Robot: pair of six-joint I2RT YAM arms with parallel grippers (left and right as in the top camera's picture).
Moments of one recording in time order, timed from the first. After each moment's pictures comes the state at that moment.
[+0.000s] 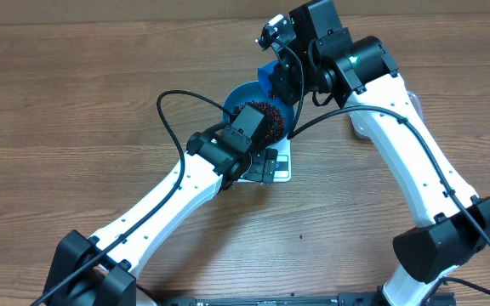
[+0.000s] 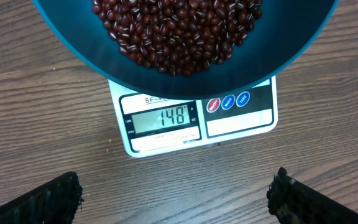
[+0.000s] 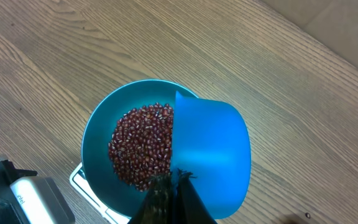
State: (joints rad) left arm -0.65 1.61 1.23 -0.82 -0.09 -0.46; right arm 0.44 1.86 1.96 -1.06 -0.12 -0.22
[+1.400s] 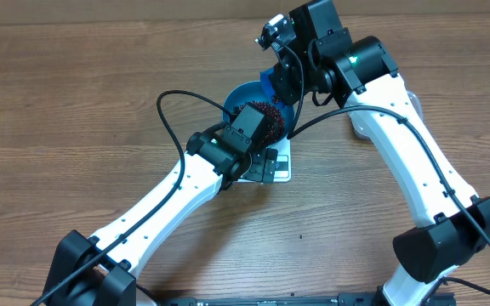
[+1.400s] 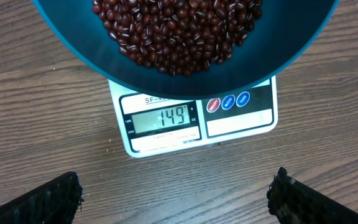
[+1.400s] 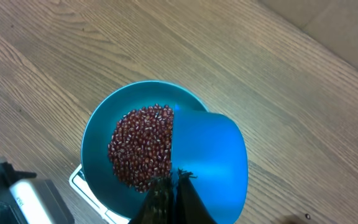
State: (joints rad) left arm -0.65 1.61 1.23 -0.82 -0.09 -0.46; right arm 0.44 1.86 1.95 -1.05 -0.12 -0.22
